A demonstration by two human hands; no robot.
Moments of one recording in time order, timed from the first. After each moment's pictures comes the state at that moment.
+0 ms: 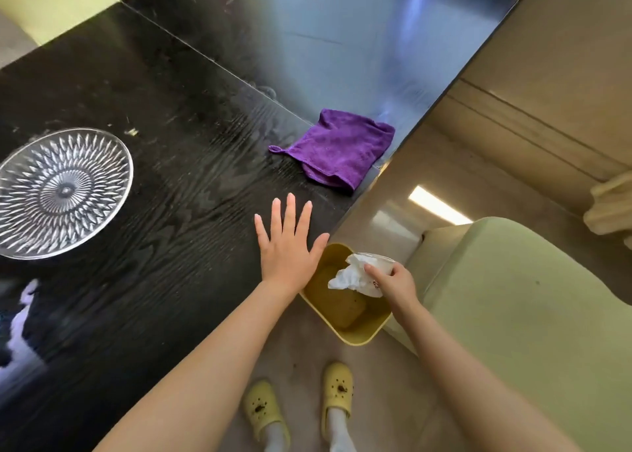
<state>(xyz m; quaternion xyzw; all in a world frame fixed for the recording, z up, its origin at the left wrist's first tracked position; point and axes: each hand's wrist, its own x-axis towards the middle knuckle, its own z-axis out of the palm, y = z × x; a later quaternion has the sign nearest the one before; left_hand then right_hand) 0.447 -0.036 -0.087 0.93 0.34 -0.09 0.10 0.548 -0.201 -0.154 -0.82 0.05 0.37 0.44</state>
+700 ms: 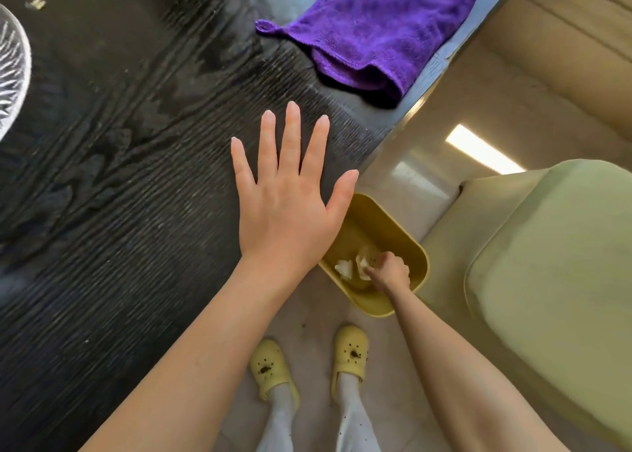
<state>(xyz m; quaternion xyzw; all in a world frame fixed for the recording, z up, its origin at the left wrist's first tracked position) 0.442 -0.038 -0.112 0.94 0.34 0.02 0.05 0.518 -0.198 -0.366 -0.89 -0.03 0.43 0.12</state>
